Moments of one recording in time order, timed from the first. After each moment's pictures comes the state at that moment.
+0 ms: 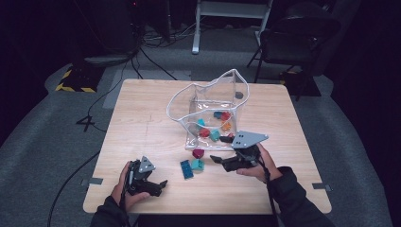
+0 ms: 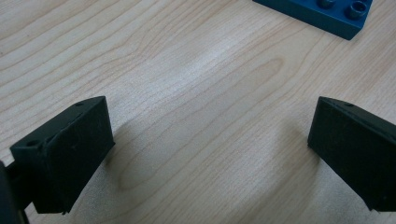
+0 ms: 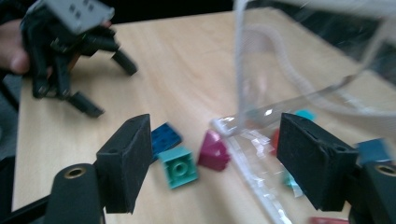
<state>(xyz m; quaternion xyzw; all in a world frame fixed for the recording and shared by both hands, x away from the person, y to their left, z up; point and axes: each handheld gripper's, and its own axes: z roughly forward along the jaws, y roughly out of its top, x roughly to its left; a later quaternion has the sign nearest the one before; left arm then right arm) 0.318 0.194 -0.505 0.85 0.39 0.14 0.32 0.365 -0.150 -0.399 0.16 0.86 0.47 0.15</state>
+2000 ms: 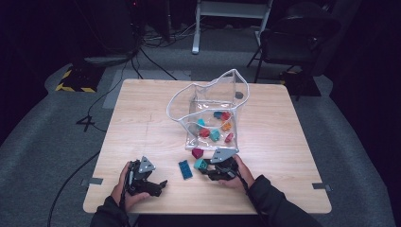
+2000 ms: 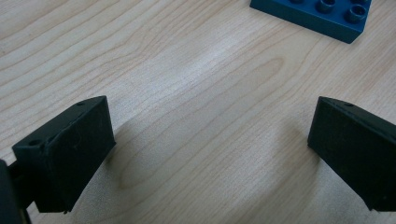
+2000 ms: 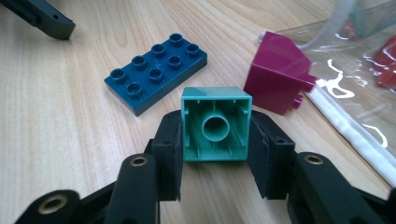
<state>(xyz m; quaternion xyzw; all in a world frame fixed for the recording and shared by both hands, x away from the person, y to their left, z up) 0.317 0.194 -0.505 0.85 0.39 0.14 0.32 0.375 -0.117 -0.501 0.18 0.89 0.42 0.10</state>
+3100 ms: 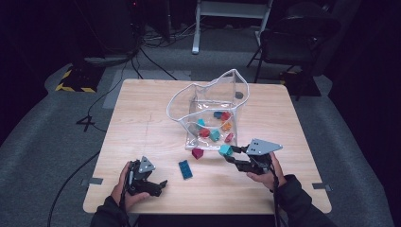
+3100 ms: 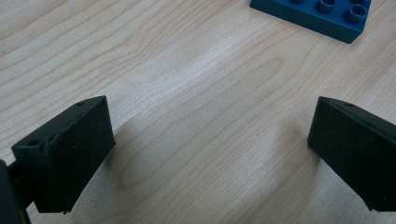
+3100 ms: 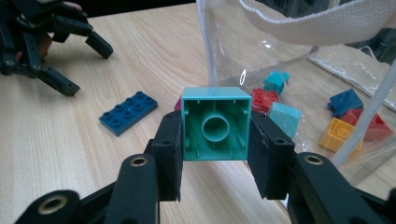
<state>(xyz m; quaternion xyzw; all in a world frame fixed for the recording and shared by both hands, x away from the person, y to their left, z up) 0.317 0.194 -0.505 0.85 0.39 0.14 0.32 0.362 -0.196 -0.431 0.20 0.83 0.49 0.16</state>
